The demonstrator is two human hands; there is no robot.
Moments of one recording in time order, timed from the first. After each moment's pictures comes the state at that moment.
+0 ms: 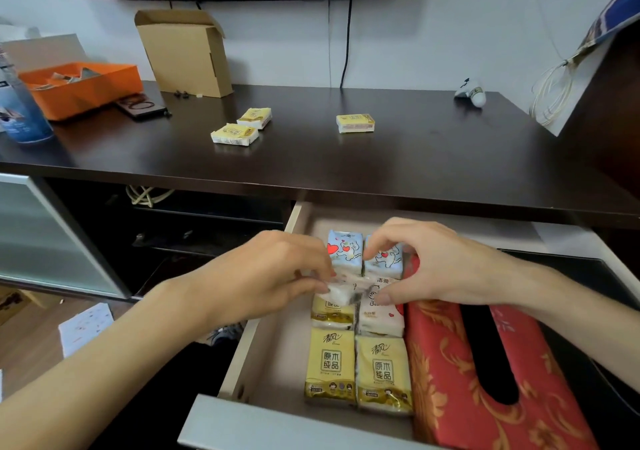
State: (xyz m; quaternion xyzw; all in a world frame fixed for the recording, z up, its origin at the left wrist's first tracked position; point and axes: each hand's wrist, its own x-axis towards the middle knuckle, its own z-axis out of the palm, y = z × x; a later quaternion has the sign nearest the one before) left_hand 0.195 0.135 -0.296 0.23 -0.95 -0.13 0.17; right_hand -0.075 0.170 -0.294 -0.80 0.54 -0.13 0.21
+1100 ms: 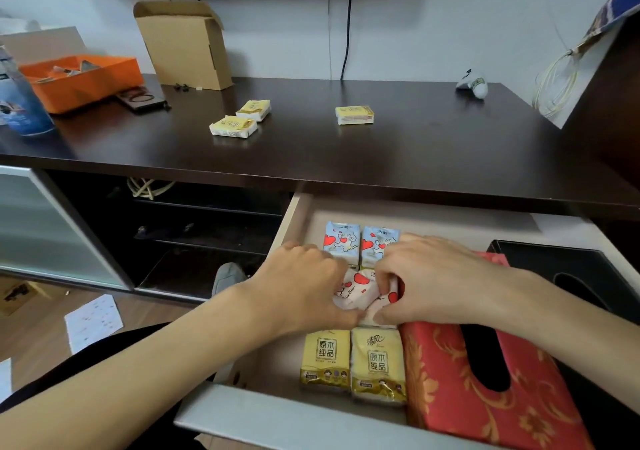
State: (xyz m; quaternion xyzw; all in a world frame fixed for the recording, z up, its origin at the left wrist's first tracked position) left_hand 0.145 0.153 -0.326 0.40 -0.92 0.04 0.02; right_hand -0.055 0.186 -0.306 -0.83 0.56 0.03 0.03
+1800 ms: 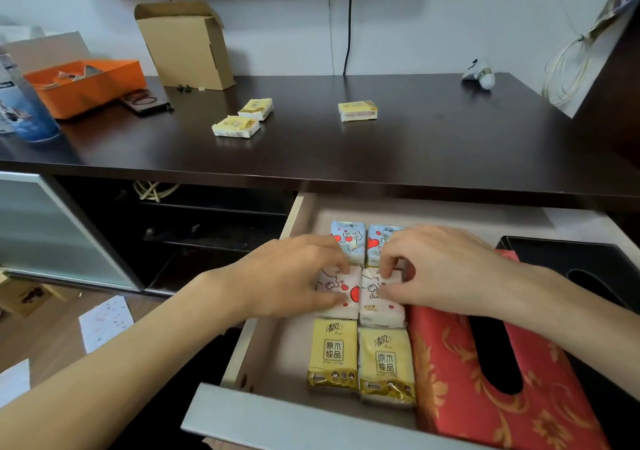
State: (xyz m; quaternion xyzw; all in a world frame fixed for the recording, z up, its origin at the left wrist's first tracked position) left_hand 0.171 0.129 -0.318 0.34 -0.94 -0.09 0.02; right_hand -0.058 0.185 -0.298 -0.80 0.59 -0.03 0.05
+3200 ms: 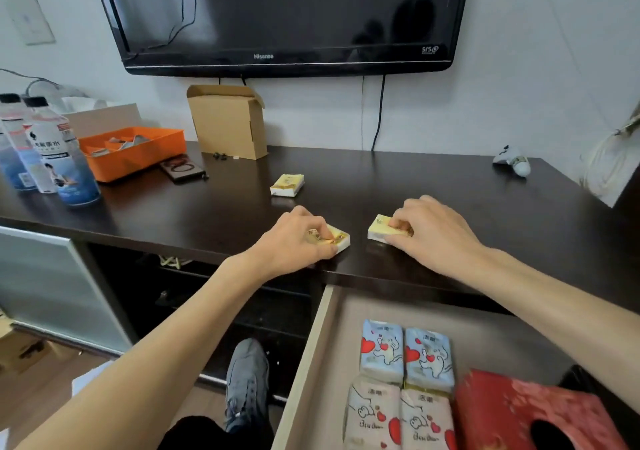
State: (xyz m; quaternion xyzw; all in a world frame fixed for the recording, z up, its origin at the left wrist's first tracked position) left_hand 0.188 -0.032 -0.276 0.50 -0.81 -0.20 0.23; right_hand -0.065 -0.005 -0.266 -0.77 0.61 -0.17 -0.10
